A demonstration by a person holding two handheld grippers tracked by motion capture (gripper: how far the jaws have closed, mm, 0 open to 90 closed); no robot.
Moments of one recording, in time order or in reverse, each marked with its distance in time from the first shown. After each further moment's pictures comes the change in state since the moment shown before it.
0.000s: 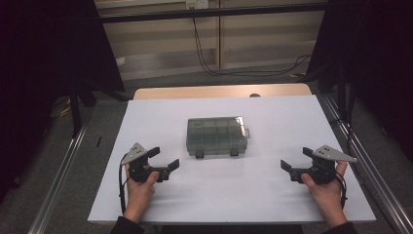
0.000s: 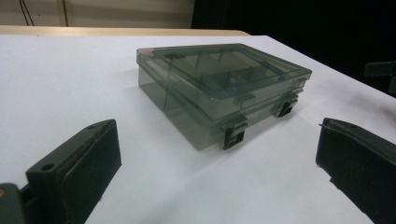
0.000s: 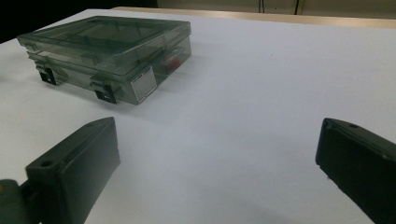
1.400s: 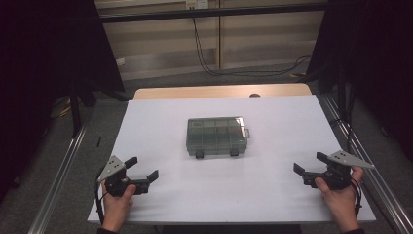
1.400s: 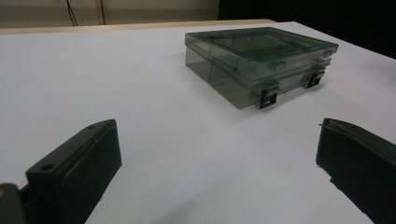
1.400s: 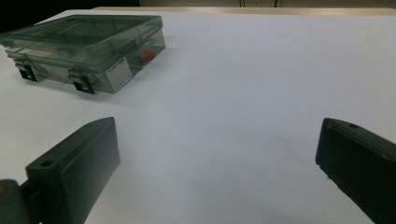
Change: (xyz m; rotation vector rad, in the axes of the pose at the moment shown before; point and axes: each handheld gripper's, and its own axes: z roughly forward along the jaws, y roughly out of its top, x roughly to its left) left arm 0.014 -0.017 -0.056 0.017 0.117 0.042; right arm -0.019 -0.011 -0.027 0.007 -0.060 0.041
